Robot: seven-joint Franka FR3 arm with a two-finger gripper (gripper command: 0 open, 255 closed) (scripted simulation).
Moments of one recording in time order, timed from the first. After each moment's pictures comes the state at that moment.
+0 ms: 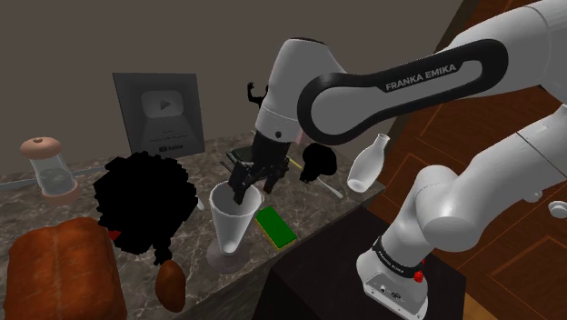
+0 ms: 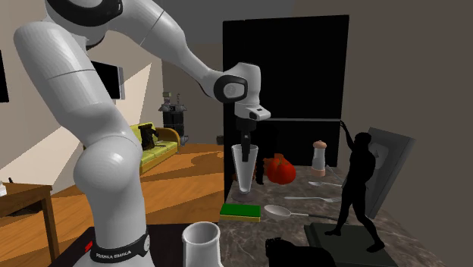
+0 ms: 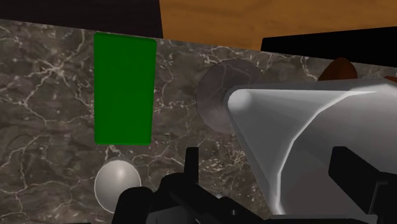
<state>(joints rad) 0.28 -0.38 0.35 -2.53 0.38 2.24 0.45</state>
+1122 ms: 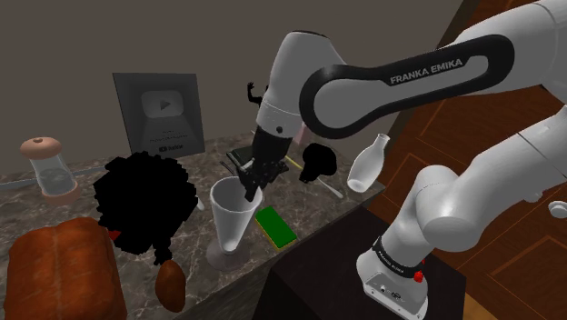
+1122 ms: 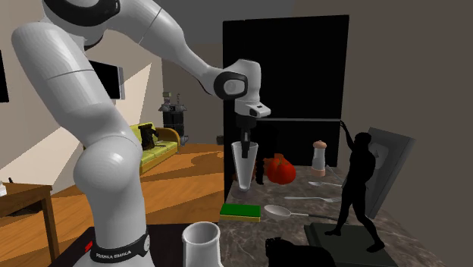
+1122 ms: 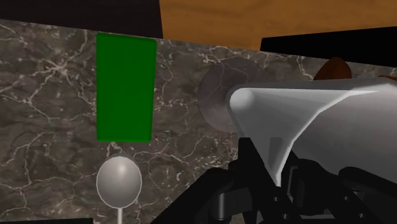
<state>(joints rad) 0.28 -0.39 0.34 -2.51 0.38 2.21 0.45</state>
